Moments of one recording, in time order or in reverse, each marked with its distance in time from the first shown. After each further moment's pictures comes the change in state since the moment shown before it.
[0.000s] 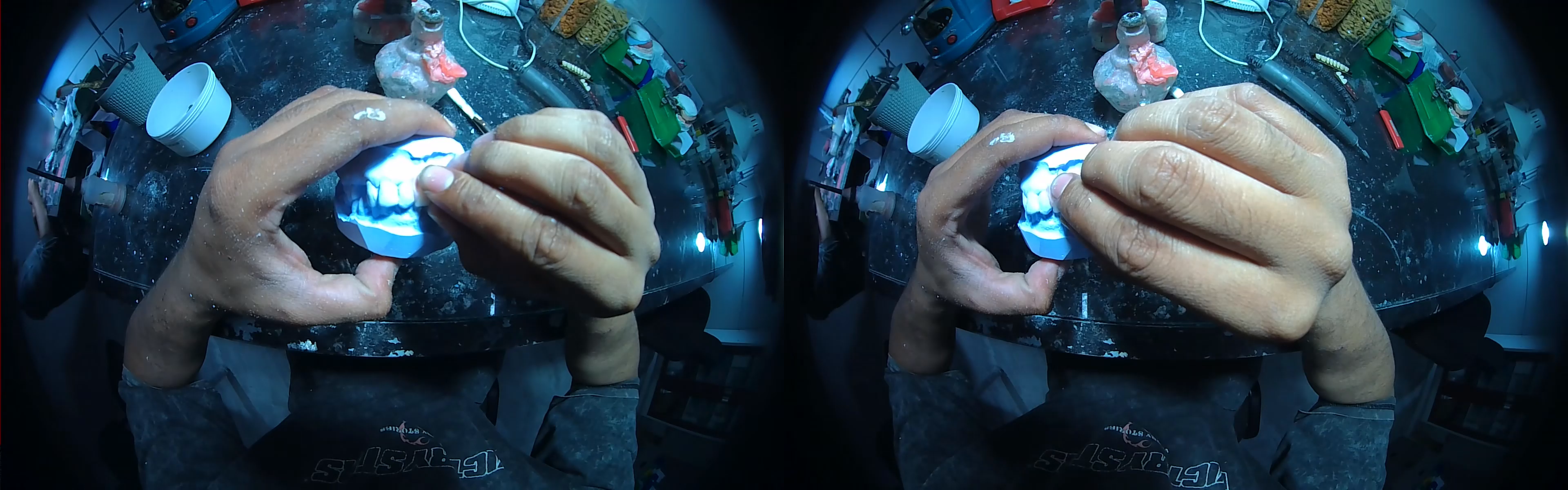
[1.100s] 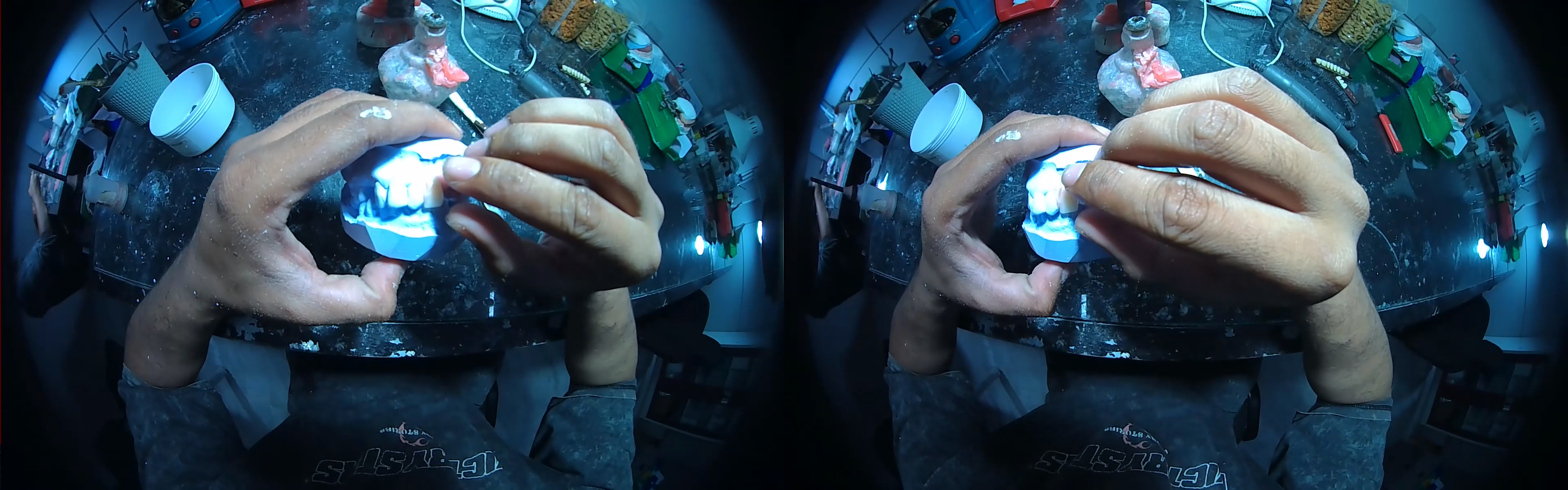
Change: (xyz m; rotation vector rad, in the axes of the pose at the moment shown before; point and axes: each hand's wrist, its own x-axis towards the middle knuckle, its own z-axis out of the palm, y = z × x) left_hand 0.000 0.001 -0.001 -0.017 -0.015 -0.014; right_hand 0.004 0.013 -0.005 0.144 -0.009 0.016
